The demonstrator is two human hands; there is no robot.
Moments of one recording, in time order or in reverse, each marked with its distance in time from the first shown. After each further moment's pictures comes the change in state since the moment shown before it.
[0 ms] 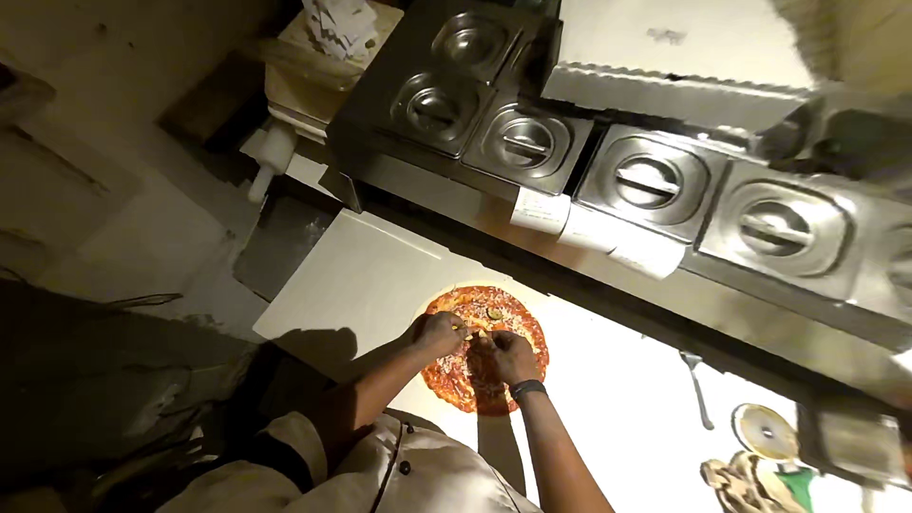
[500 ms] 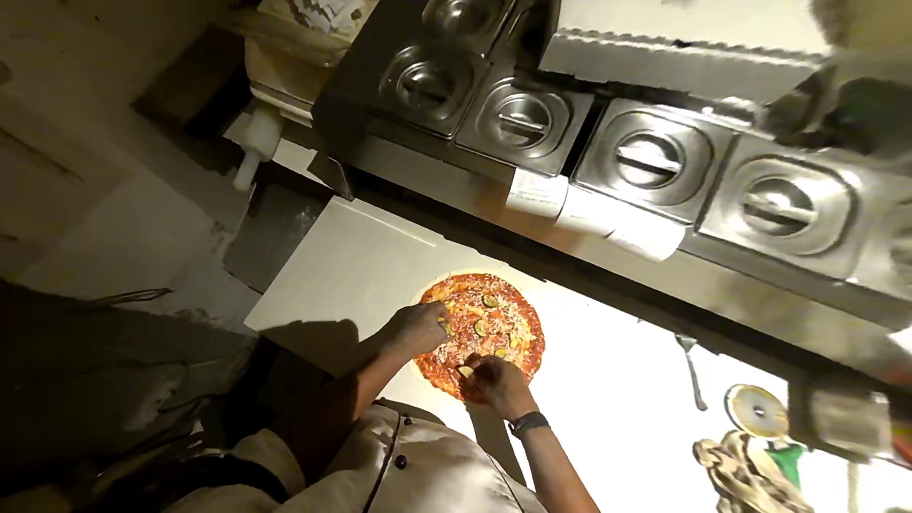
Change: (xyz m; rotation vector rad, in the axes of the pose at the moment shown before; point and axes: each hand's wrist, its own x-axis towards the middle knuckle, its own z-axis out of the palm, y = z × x) left_hand -0.022 -0.012 -0.017 0.328 0.083 0.072; right_hand -0.062 0.017 0.009 -0.028 -0.218 -0.007
